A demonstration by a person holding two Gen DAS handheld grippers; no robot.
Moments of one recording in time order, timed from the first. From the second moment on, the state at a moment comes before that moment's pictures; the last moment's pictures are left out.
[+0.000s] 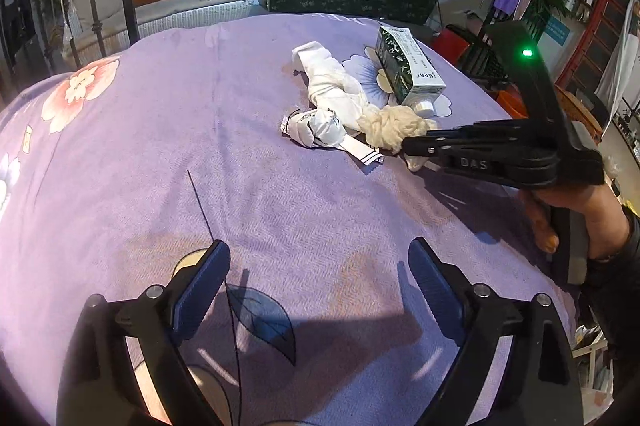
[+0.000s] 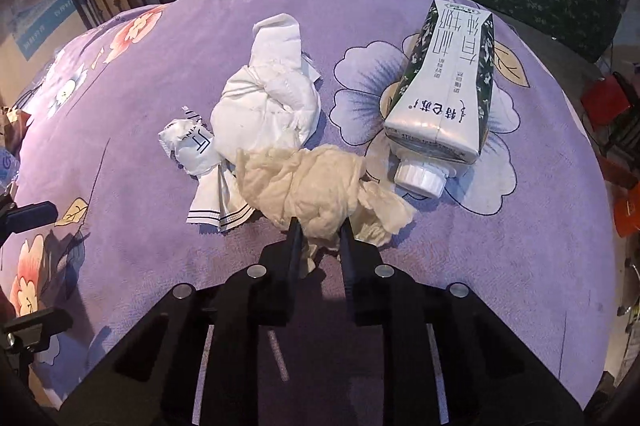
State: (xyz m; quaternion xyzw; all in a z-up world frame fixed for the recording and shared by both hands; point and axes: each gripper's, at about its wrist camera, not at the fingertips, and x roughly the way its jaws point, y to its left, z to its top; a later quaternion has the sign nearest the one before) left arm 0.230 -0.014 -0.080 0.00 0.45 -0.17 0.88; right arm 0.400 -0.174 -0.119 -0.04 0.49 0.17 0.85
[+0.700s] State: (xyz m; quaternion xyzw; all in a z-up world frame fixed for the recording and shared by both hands) left arm 0.341 -0.045 -0.100 0.01 0.49 -0.20 0.85; right arm 0.309 -0.218 -0.067 0.03 0.43 0.14 0.89
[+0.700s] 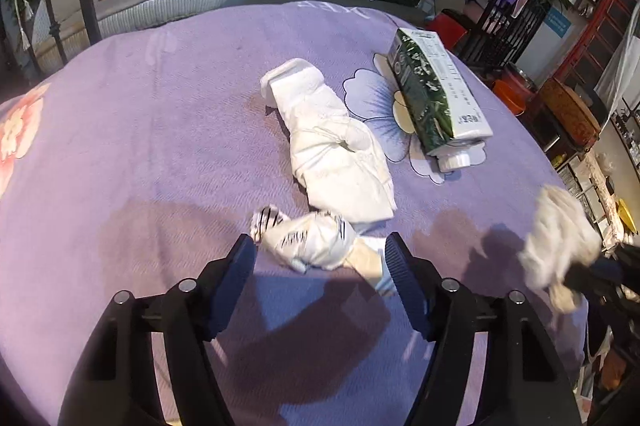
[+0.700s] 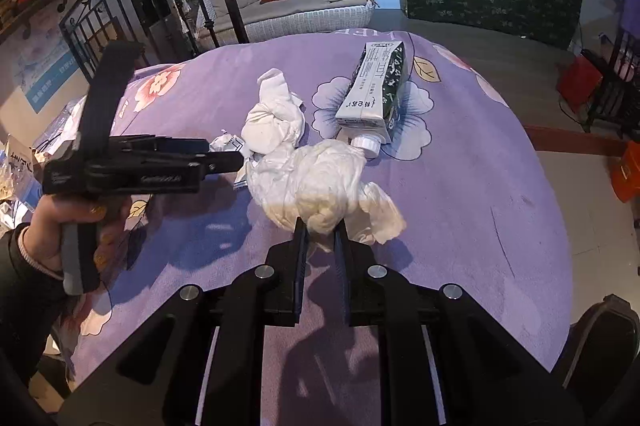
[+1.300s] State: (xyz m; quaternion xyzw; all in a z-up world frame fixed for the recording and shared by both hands) left arm 0.281 -0.023 -0.076 -0.06 0.46 -0.20 0.87; right arm 0.273 -0.242 -0.074 0.08 0.42 0.09 0.90
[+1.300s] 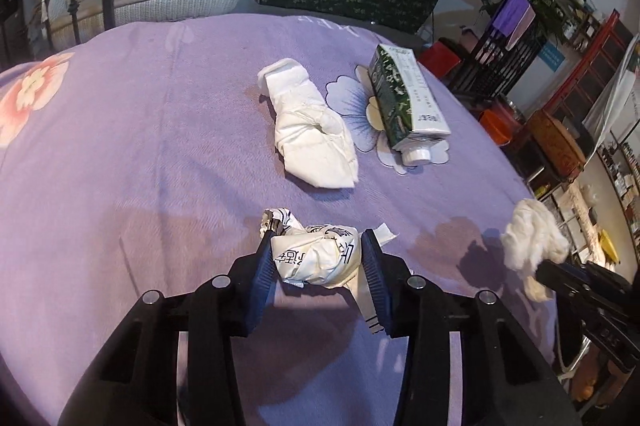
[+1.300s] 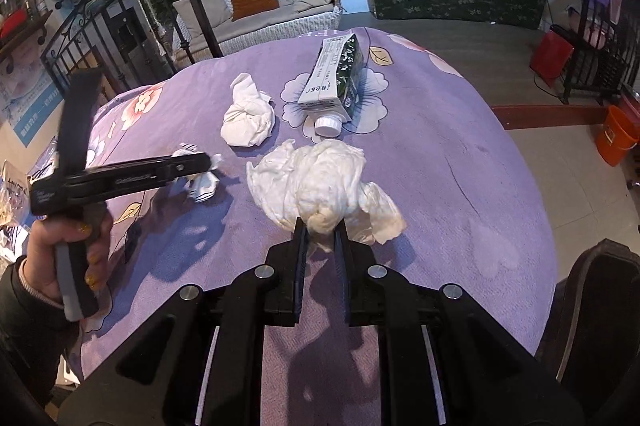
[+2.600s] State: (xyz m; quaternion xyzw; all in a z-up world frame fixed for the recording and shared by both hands) left arm 0.151 -0.167 -0.045 -0.02 0.40 -0.34 0.85; right arm 0.103 -0.411 -0.082 0.17 0.37 -0.13 0.90
